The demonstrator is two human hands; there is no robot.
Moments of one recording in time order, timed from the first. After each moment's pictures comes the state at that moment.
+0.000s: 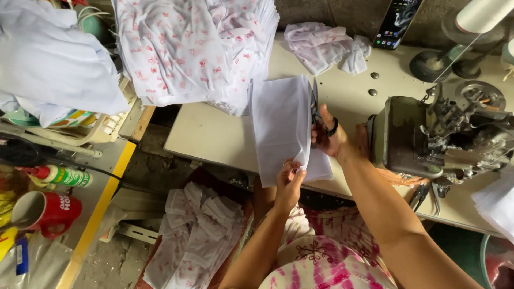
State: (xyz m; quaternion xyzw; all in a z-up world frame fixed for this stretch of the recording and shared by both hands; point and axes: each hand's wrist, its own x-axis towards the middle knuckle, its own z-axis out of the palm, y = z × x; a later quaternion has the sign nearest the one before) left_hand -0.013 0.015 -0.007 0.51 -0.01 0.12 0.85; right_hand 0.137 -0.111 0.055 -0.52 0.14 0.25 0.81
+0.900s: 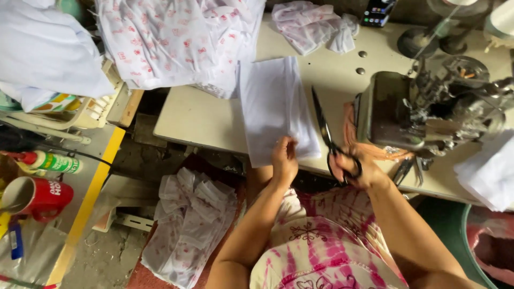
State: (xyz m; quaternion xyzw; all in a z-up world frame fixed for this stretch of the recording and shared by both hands) left_hand 0.005 -0.002 -0.020 0.78 0.01 0.23 0.58; right_hand 0.008 -0.208 0.099 -0.79 -0.20 0.25 0.52
